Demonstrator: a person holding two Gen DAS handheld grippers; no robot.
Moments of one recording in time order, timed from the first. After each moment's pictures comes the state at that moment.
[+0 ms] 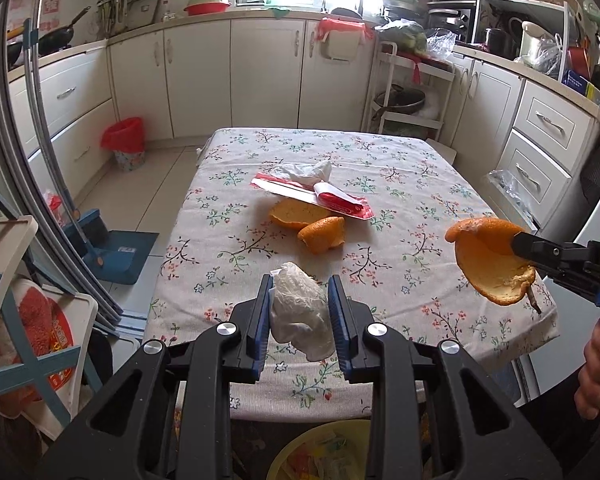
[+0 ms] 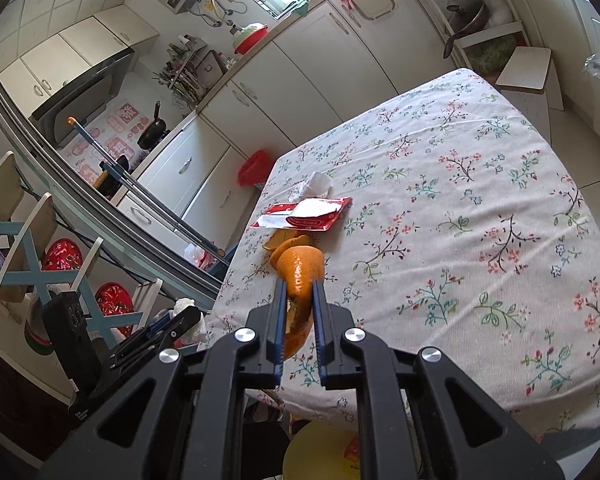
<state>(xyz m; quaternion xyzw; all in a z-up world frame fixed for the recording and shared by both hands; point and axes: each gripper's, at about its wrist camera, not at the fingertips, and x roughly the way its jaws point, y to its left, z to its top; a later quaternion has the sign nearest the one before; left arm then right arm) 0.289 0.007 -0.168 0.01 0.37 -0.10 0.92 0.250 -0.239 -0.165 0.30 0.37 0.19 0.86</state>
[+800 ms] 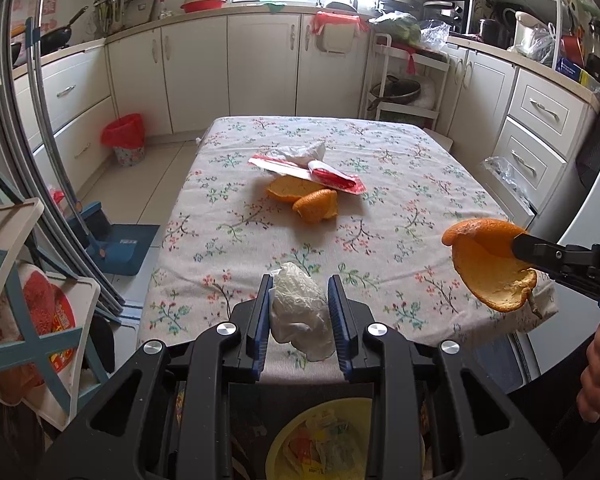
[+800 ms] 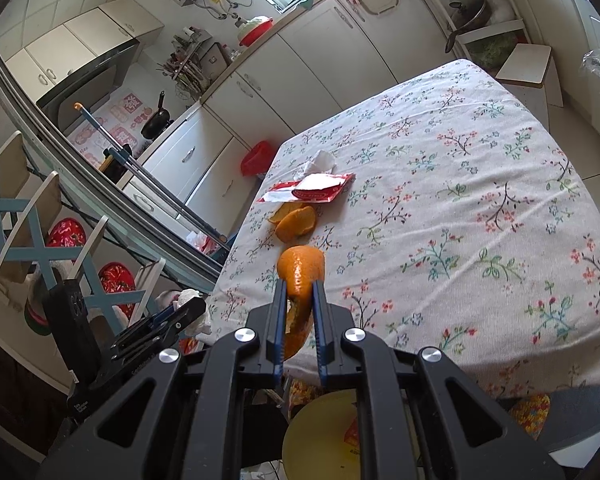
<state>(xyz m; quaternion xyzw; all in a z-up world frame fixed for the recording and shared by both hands) 0.260 0.006 -0.178 0.01 0.38 -0.10 0.92 0.218 -0.228 -0.170 0.29 0.38 0.20 0.86</state>
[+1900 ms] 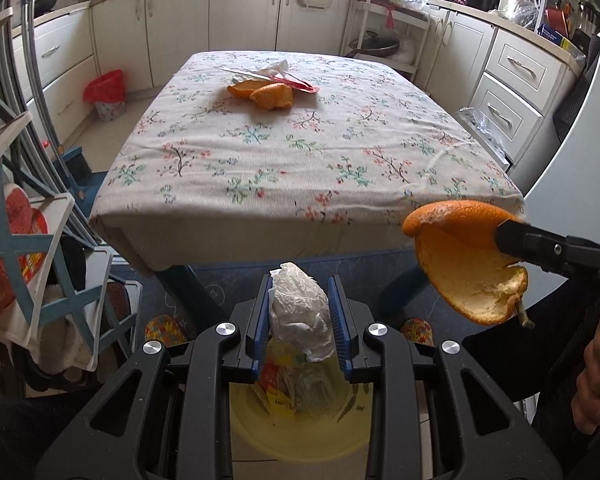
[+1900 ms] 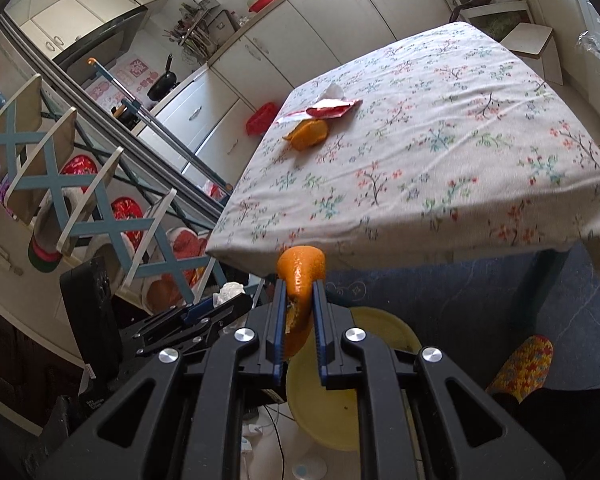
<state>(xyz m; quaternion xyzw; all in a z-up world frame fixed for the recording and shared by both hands) 0.171 -0.010 -0.229 0.01 0.45 -0.13 0.89 0.131 -0.200 -0.193 0.26 0.42 0.21 0.84</state>
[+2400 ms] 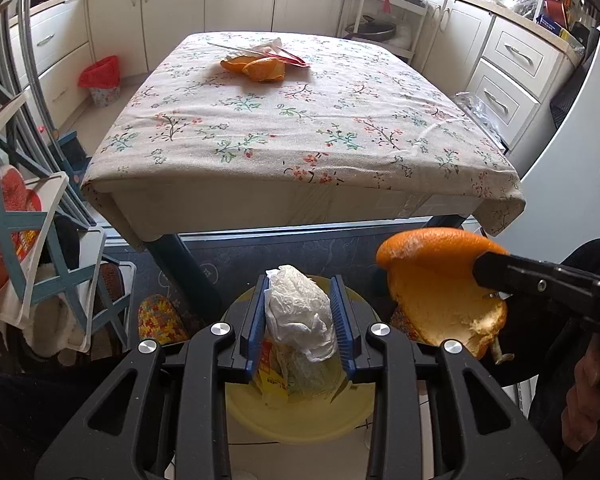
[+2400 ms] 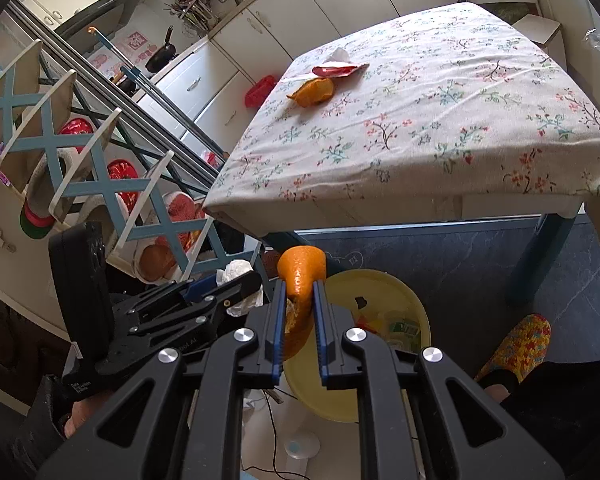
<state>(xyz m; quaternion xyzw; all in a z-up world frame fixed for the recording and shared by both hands) 0.156 -0.012 -0.241 0.00 0.47 -0.14 0.87 0.113 -0.179 -0.206 0.23 0.46 0.22 0.83</state>
